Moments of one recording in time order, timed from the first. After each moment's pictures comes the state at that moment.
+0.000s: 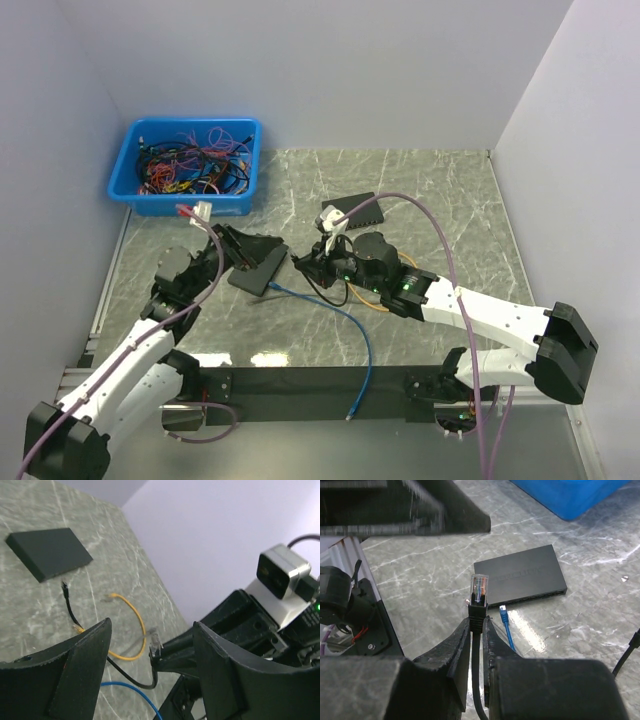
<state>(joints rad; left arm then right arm) -0.37 0.75 0.43 0.43 0.40 -0.90 0.97 1.20 0.81 0.17 -0.07 0.21</state>
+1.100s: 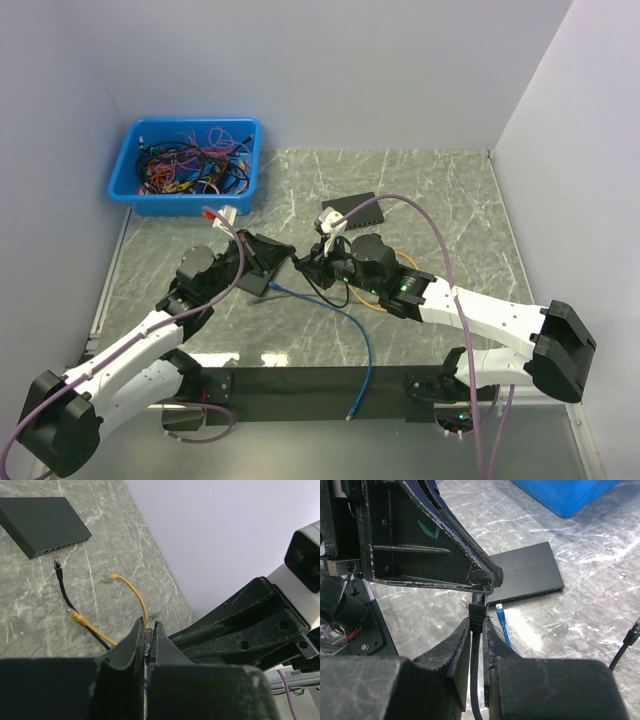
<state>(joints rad) -0.54 0.86 0.43 0.45 0.29 -0.88 0.98 1.22 0.80 0.18 -0.06 0.20</state>
